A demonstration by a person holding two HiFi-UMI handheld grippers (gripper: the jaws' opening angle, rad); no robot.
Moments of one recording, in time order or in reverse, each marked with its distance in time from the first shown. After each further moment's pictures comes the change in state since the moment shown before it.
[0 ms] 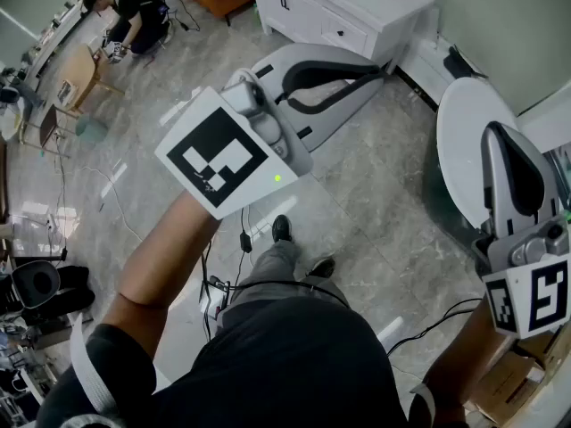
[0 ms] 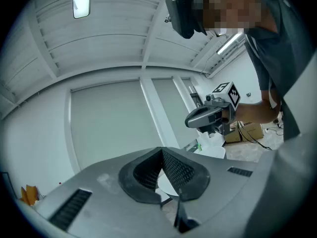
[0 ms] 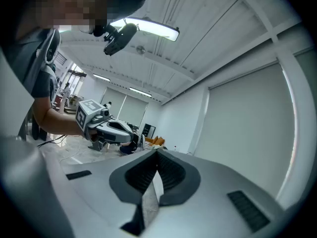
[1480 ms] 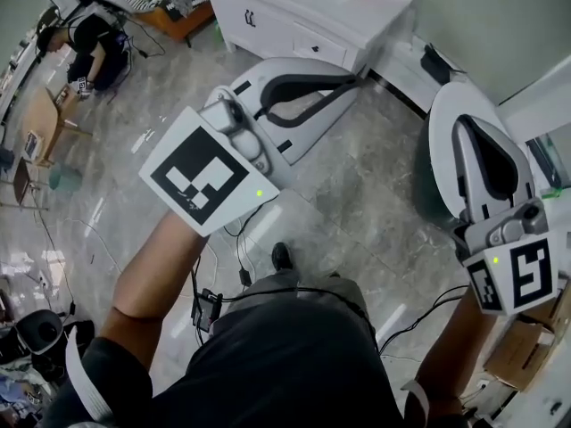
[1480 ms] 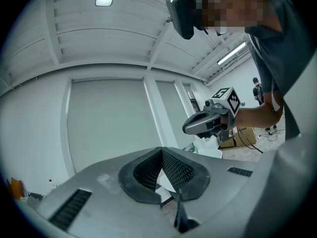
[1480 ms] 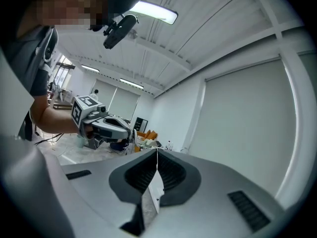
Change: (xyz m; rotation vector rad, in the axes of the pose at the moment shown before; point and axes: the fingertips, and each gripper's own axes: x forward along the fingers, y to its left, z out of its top) left arm 0.002 0.001 -0.006 0.034 -0.013 -0.075; right arm 0.010 0.006 -0.019 0.028 -0.019 -0.108
